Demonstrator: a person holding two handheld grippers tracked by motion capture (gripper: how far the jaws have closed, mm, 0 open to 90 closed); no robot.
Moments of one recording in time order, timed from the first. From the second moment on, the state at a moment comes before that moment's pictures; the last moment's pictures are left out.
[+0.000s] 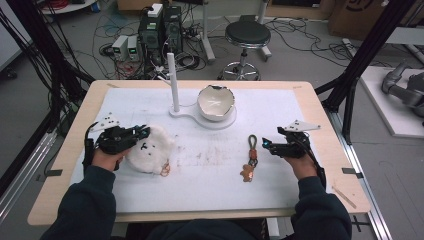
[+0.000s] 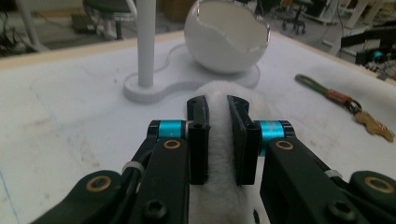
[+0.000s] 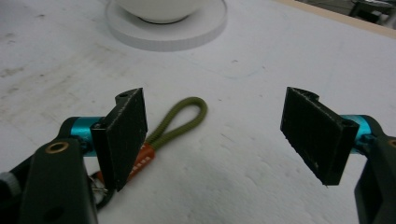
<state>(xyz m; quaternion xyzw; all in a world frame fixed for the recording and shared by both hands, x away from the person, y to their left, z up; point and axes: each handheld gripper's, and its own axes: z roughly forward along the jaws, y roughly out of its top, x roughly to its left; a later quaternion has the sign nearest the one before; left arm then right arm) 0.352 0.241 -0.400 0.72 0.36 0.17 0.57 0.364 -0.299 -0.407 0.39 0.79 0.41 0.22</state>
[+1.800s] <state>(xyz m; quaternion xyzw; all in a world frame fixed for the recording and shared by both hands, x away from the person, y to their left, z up) 0.352 0.165 -0.412 0.77 0.30 0.11 0.55 0.361 -0.158 -0.401 0.22 0.84 0.50 0.05</state>
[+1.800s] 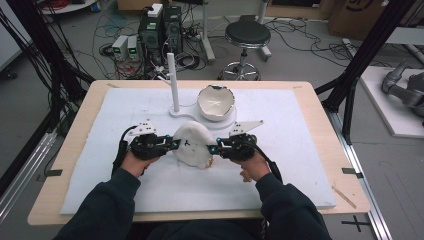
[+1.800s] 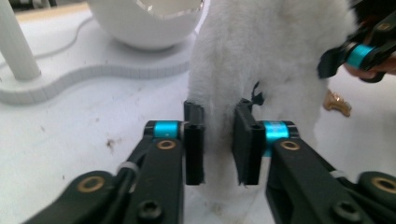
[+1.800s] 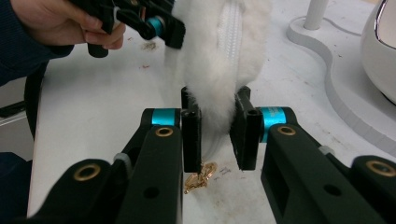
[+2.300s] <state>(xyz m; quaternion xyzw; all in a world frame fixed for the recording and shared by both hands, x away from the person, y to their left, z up) 0.347 0.157 -0.408 0.79 0.22 0.07 0.57 0.370 -0.165 -0.404 0.23 0.83 0.51 0.07</state>
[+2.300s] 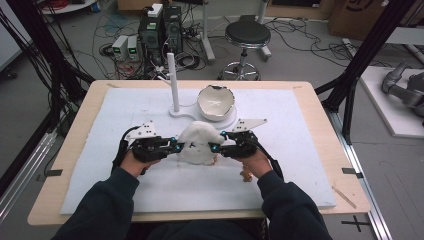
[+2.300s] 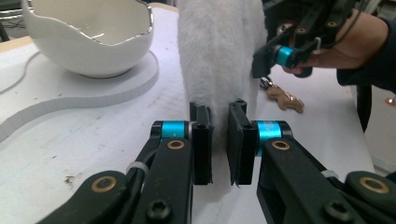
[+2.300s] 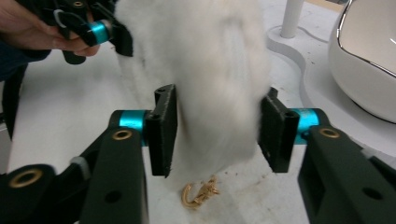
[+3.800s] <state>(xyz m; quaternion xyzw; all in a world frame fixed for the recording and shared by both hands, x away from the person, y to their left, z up) 0.369 0.243 -0.415 0.70 0.42 0.20 0.55 0.479 -0.156 -0.296 0.17 0.83 0.44 0.29</state>
